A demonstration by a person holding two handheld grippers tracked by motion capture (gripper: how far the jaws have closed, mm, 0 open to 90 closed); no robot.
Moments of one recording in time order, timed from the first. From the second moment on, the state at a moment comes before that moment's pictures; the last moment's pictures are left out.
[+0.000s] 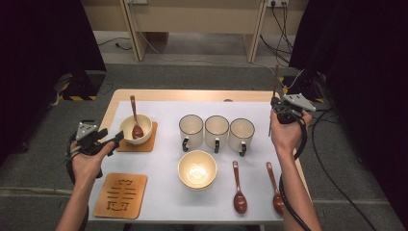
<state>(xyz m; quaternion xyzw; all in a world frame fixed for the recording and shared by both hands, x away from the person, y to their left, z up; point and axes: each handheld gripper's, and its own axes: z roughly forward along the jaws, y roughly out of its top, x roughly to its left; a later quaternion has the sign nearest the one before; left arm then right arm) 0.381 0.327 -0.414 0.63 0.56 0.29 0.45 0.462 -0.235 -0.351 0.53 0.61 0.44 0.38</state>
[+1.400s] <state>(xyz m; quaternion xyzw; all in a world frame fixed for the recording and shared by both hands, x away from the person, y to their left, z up) 0.381 0.327 -0.415 0.63 0.56 0.29 0.45 0.491 -0.212 -0.354 0.52 0.61 0.46 0.39</state>
